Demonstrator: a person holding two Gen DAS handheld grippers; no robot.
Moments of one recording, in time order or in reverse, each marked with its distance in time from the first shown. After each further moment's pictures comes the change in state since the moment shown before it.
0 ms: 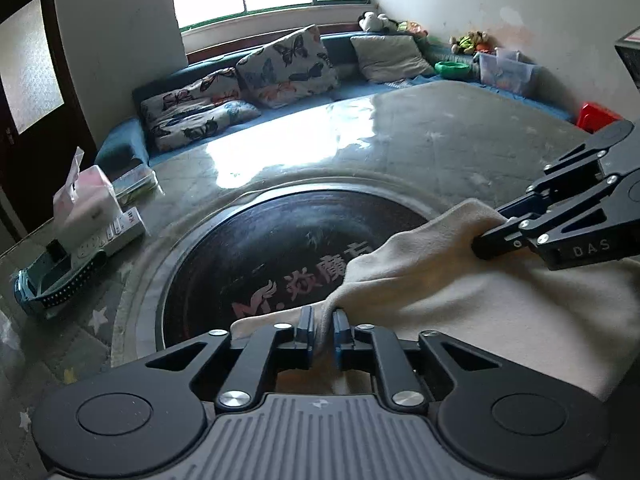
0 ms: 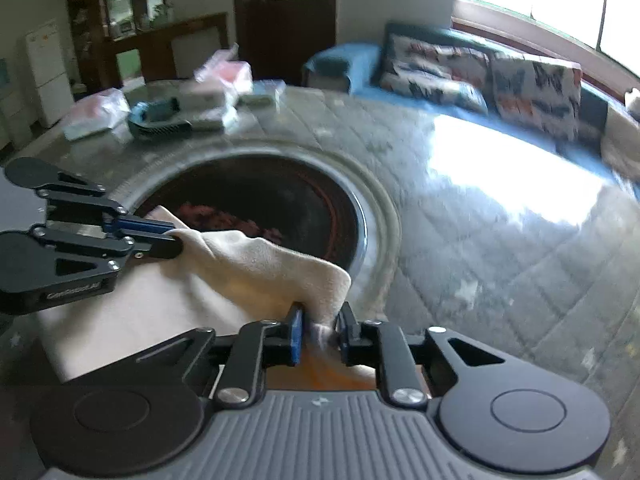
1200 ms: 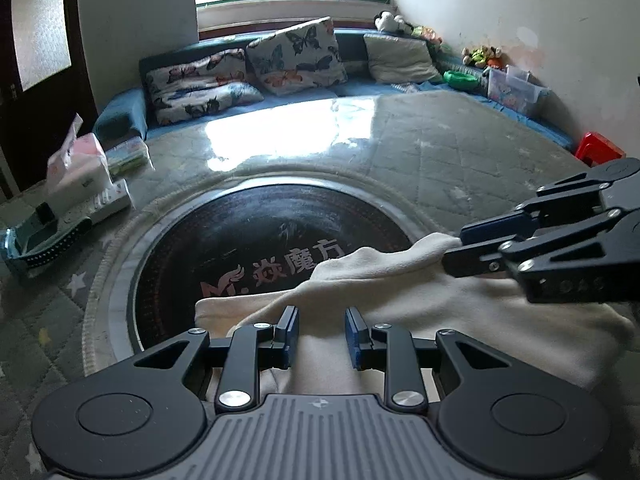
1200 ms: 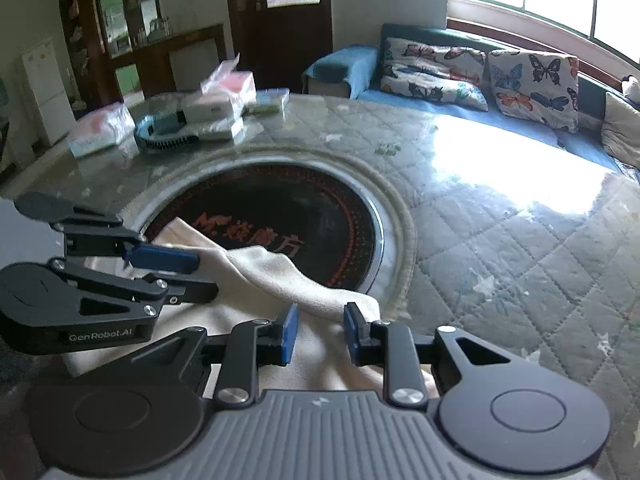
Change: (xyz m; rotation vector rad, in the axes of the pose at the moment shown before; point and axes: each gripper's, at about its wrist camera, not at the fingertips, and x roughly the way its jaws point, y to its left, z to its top) left arm -0.021 -0.016 0.002 -0.117 0.015 -0.051; right arm -0.016 0.012 0.000 0.041 -0.046 0.031
